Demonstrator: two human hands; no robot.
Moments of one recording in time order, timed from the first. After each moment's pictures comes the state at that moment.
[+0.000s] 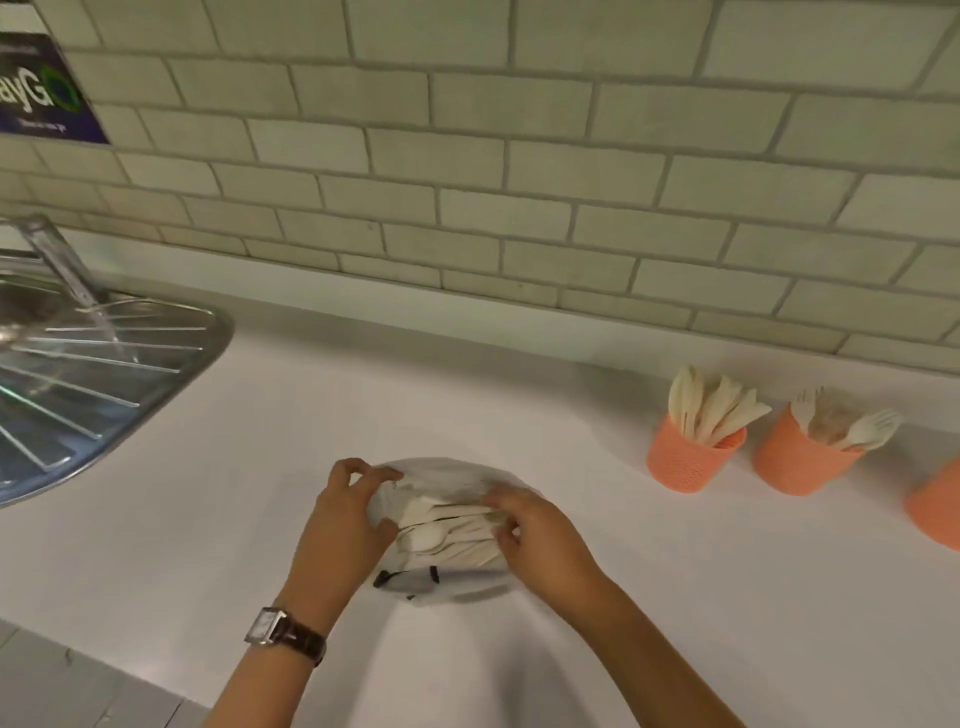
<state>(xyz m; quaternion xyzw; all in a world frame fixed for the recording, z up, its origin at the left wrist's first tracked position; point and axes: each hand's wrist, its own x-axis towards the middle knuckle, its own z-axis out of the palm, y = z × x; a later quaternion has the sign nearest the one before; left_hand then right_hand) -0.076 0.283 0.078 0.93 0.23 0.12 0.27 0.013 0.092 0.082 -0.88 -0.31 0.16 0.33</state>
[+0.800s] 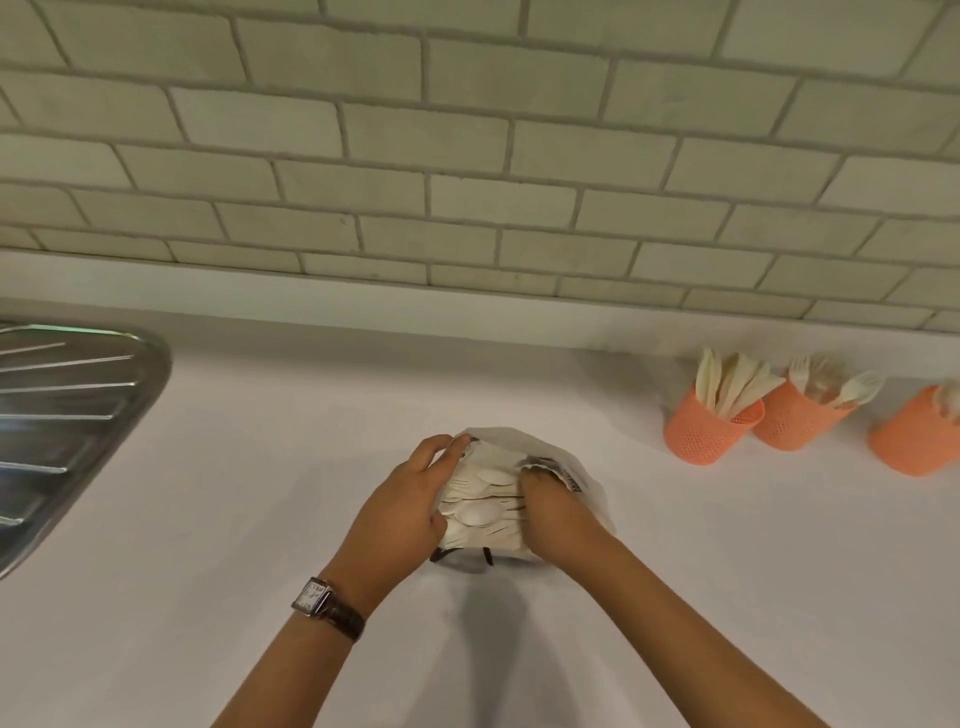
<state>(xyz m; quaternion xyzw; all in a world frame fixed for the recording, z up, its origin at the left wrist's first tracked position) -0.030 0.359 0.078 0.95 -0.04 0.02 0.30 0.040 0.183 0.055 -0.96 -0.21 0.18 0.08</state>
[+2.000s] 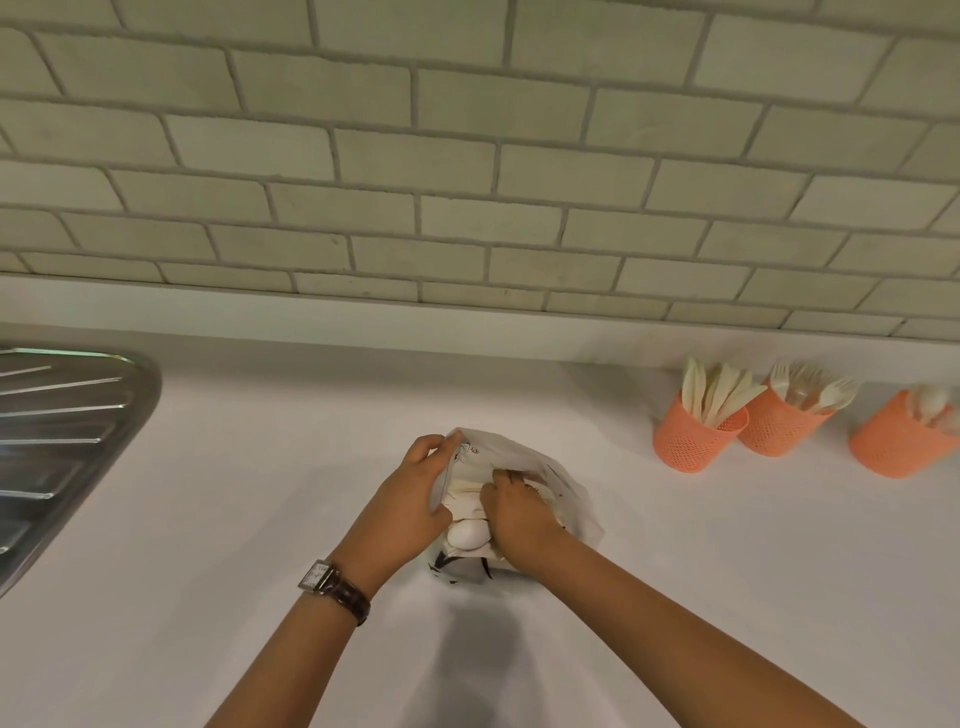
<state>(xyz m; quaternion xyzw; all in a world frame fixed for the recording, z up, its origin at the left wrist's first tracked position) -0.005 0.366 0.073 0.92 -0.03 0.00 0.39 0.049 0.213 0.034 -0.96 -0.26 0.13 0.00</state>
